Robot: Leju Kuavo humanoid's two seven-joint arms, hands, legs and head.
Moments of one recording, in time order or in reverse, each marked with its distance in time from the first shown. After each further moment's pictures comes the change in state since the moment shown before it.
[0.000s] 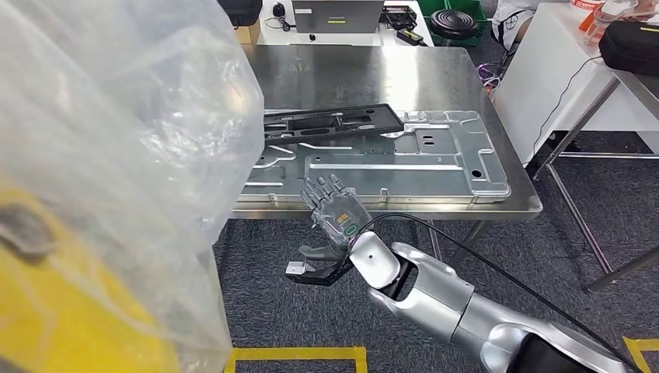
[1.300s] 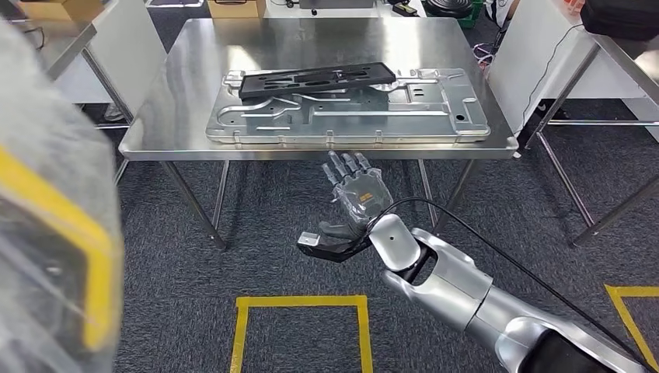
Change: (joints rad) left arm 0.000 -0.003 -0.003 0.000 -0.023 0.019 0.016; right arm -0.015 -0.052 -0.085 -0.045 -0.071 -0.032 0.060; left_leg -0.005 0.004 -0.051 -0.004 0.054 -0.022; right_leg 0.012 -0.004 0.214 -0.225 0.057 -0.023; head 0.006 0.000
